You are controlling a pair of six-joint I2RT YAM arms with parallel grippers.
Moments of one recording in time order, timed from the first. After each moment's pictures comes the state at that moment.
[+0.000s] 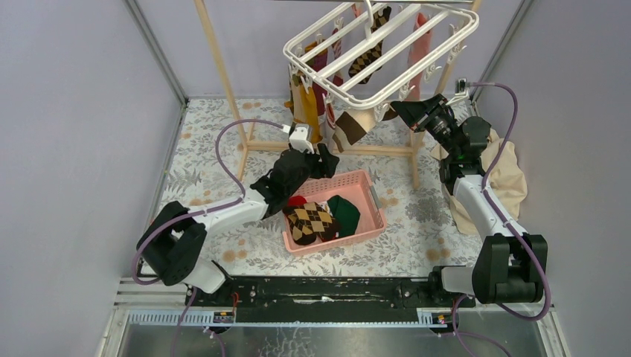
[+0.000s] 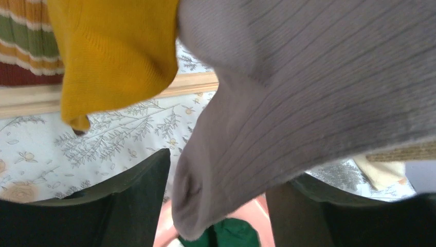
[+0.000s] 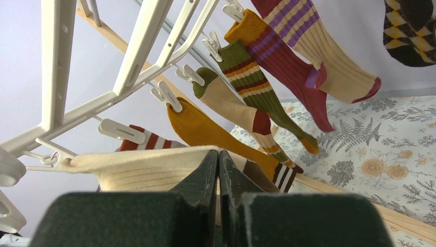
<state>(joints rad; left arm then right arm) -0.72 1.48 0.82 0.43 -0.17 -0.50 0.02 1.30 0.89 0.69 -0.64 0.95</state>
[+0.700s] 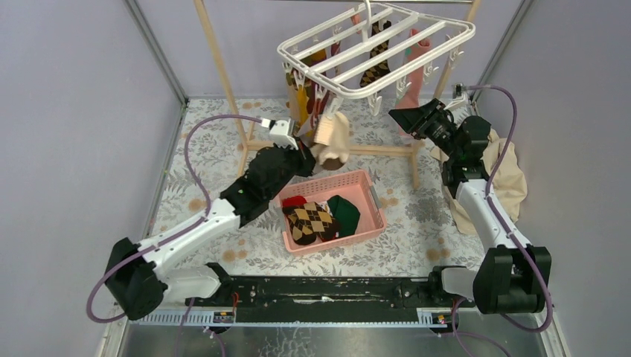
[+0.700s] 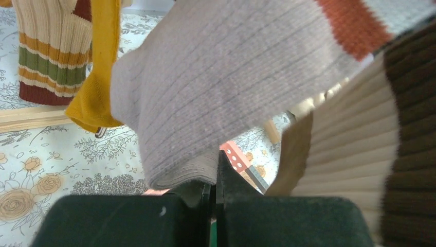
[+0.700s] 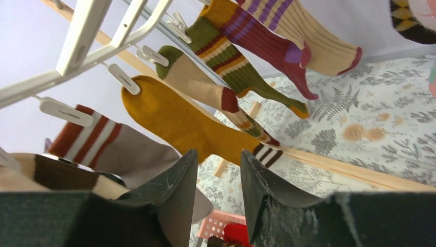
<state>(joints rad) -0.75 1.22 0.89 0.17 -0.20 -0.48 0.02 1.26 0.89 0.52 -0.64 0.89</state>
